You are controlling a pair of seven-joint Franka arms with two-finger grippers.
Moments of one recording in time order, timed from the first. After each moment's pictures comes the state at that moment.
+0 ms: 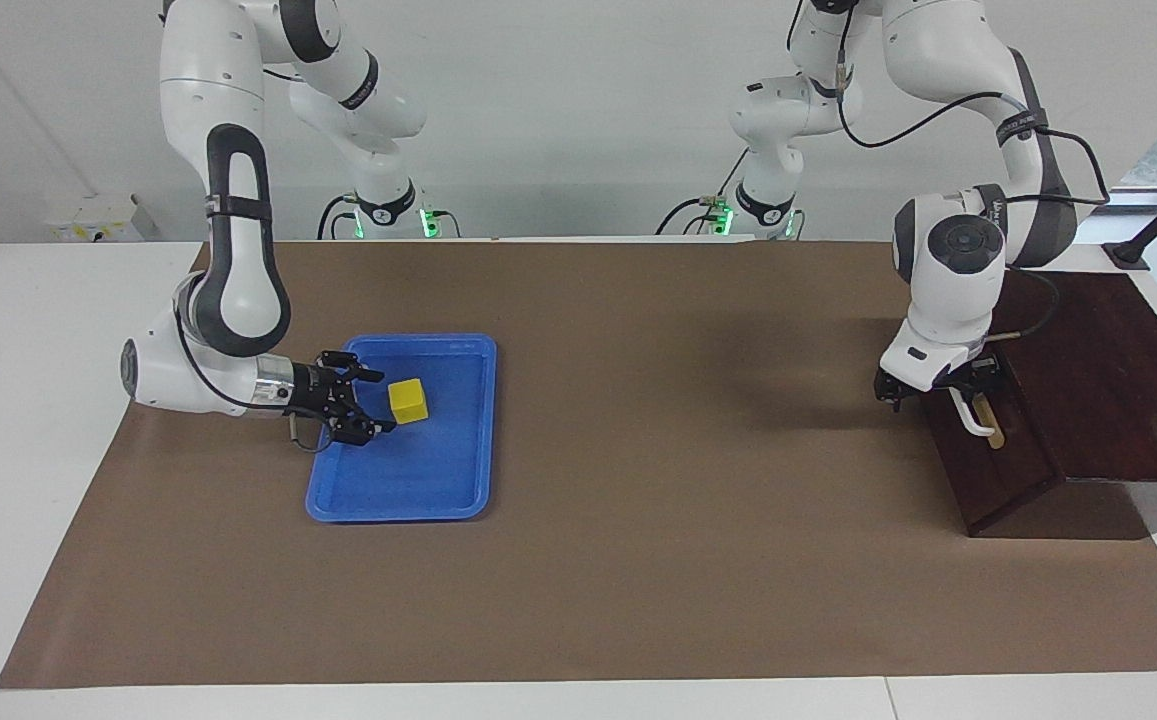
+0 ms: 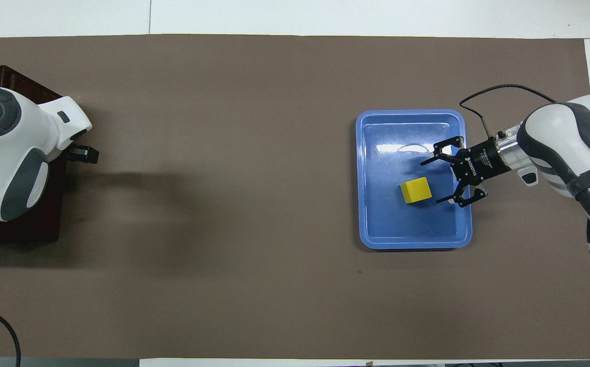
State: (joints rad) left arm 0.06 0.17 -0.14 -1.97 0.44 2.15 -0.08; right arm -0.22 0.42 0.10 -1.88 0.66 1.79 0.85
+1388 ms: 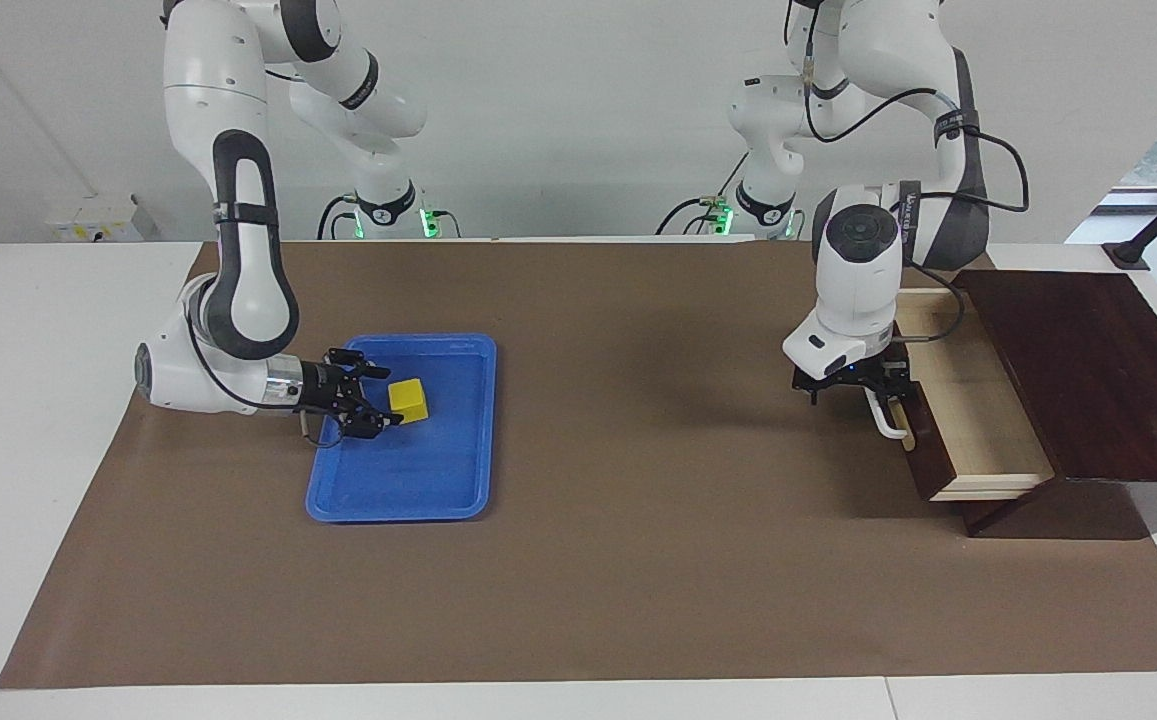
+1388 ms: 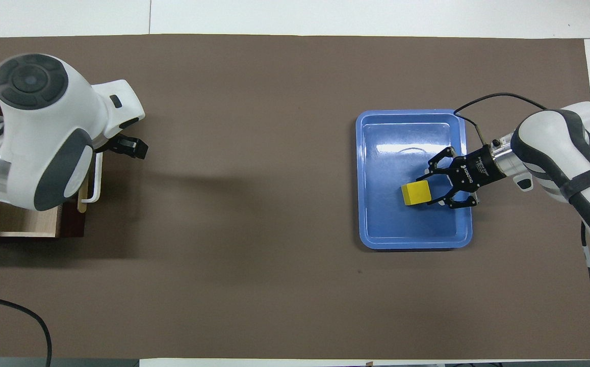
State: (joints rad) left arm -0.13 0.17 -0.15 -1.74 0.26 1.88 -0.03; right arm -0.22 0.42 0.10 -1.91 0.66 1.79 0.79
